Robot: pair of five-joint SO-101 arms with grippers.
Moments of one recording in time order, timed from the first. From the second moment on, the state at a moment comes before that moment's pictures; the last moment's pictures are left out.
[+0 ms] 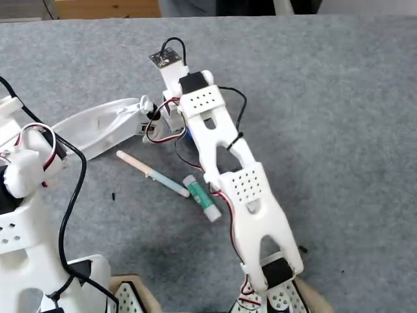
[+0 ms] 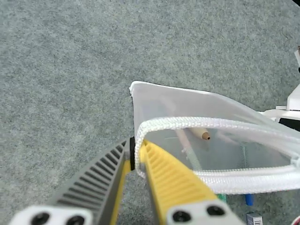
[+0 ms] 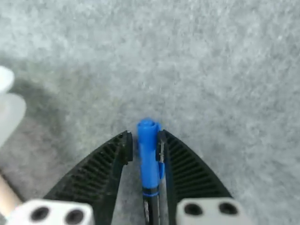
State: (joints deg) left arm -20.2 -41.6 1.5 100.8 19.8; right arm -24.3 65.9 -67.5 87.6 6.5
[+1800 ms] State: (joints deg) left arm -20.2 -41.6 1.5 100.8 19.8; right arm -17.0 34.2 -92.4 101.0 6.5
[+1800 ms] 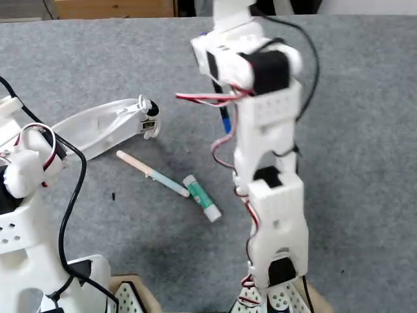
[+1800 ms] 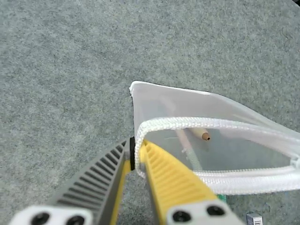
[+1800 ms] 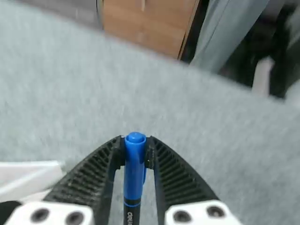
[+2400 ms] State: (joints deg) left arm -20.2 -41.6 1.5 100.8 19.8; right arm -35.4 -14.2 -45.5 100.7 6.5
